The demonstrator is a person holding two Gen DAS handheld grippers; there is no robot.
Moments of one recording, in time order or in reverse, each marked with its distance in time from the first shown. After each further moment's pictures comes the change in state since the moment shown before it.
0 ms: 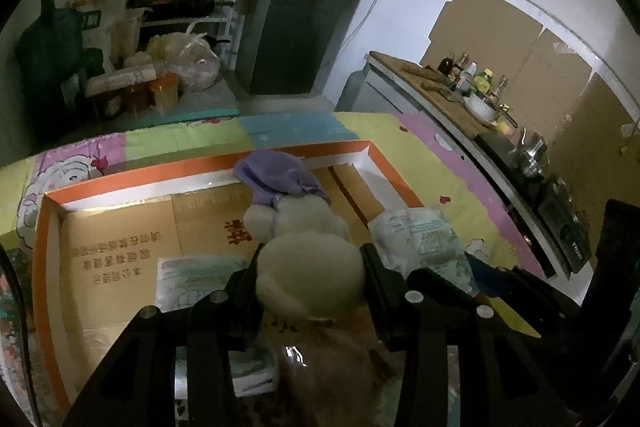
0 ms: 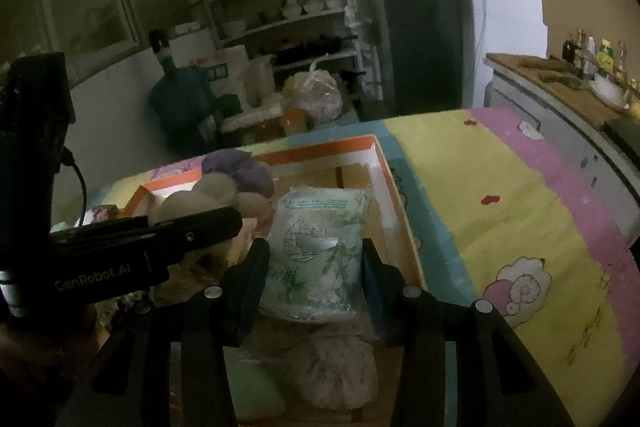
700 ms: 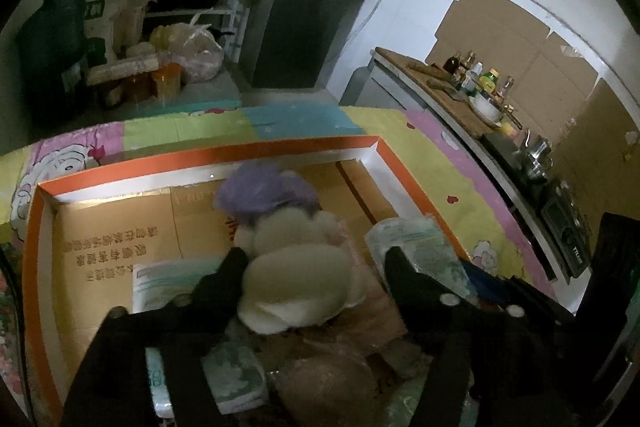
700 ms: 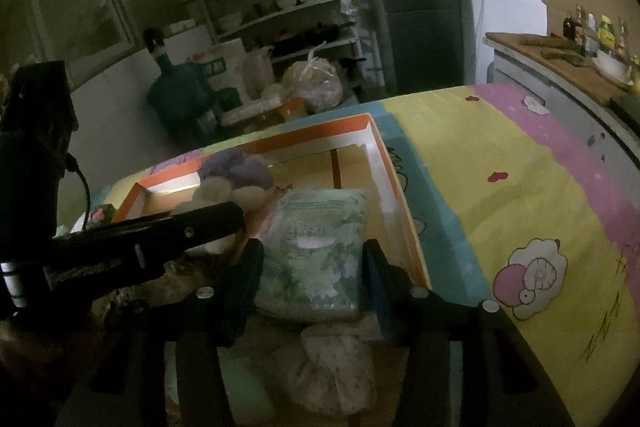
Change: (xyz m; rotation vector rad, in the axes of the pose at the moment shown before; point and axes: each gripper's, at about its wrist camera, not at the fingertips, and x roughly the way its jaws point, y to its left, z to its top) left arm 0.009 0.004 -0.001 -0.024 0.009 0.006; right arm 0.004 -0.010 -0.007 0.054 0.018 0.033
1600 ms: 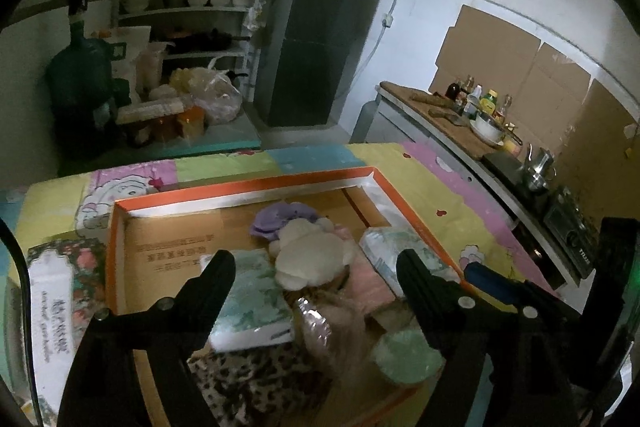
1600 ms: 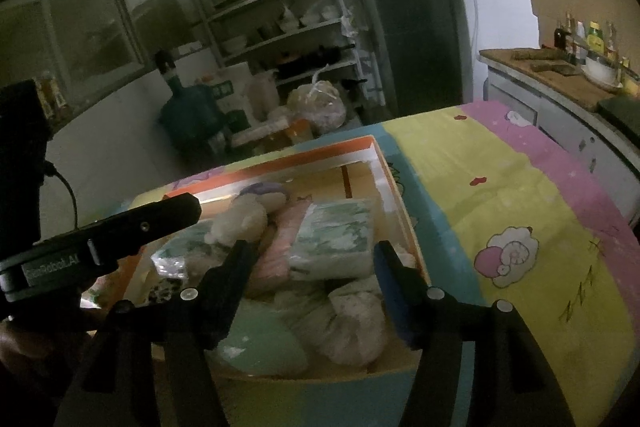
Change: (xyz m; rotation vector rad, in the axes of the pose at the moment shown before) left arm -0.079 -0.005 -0.018 0.047 -0.141 0.070; right arm -0.050 0.020 -0.012 0.004 -0.079 0.006
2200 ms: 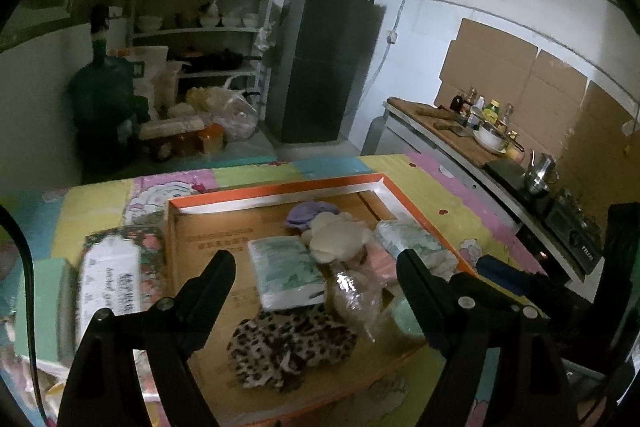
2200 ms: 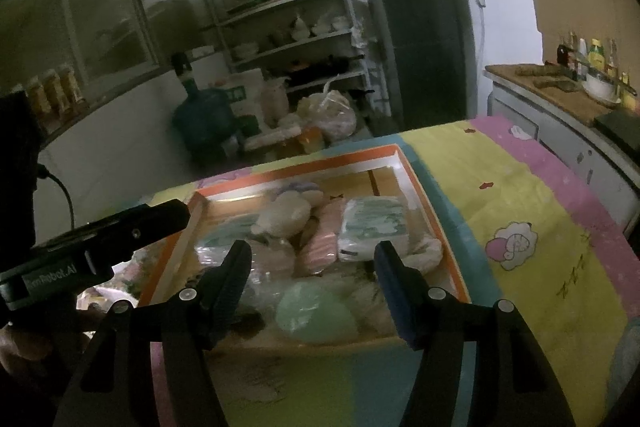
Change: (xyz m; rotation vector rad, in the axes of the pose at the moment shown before) left arm -0.059 0.015 -0.018 0.021 -0.069 0.043; right arm -0.034 0.044 -0.010 -0.037 -0.033 0.000
